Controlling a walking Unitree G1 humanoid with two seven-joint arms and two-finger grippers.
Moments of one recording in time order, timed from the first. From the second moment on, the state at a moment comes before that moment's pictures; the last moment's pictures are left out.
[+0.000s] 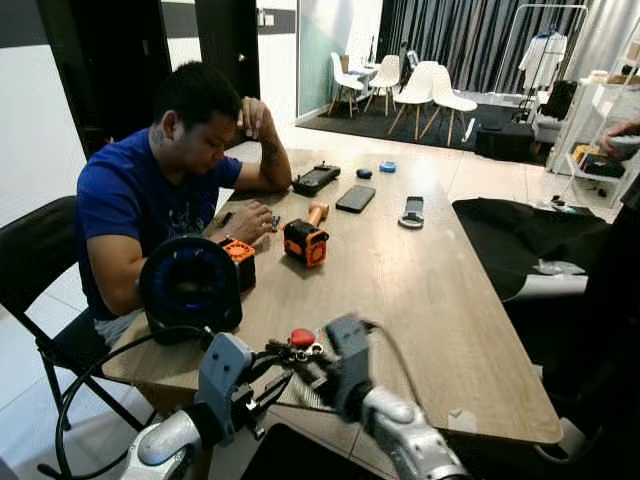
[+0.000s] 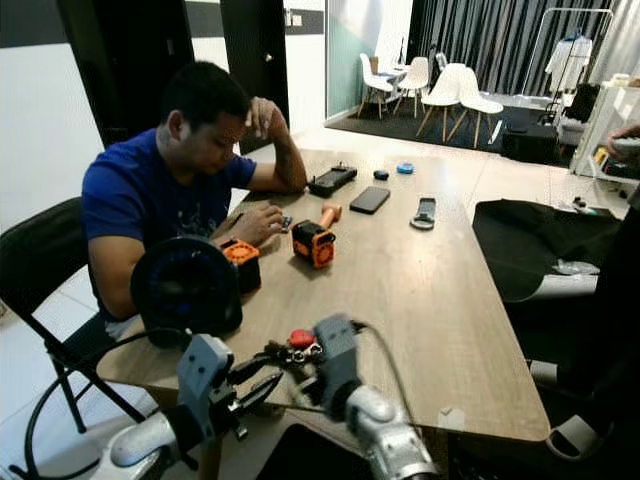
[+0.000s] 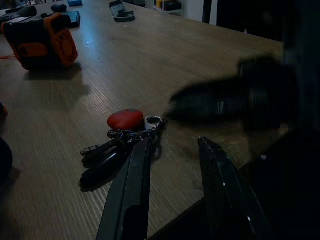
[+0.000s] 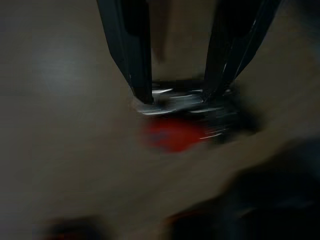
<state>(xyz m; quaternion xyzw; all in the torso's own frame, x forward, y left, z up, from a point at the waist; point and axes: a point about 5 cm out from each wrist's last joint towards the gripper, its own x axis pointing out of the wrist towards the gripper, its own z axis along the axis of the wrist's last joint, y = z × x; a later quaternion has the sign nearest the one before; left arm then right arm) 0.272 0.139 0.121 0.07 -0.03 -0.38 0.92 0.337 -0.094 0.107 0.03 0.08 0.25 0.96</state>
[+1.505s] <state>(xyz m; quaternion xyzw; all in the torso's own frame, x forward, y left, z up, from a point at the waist) 0.273 0.140 0.124 0.07 -0.04 -0.36 0.93 0.370 -0.095 0.111 0.03 0.16 0.36 0.92</state>
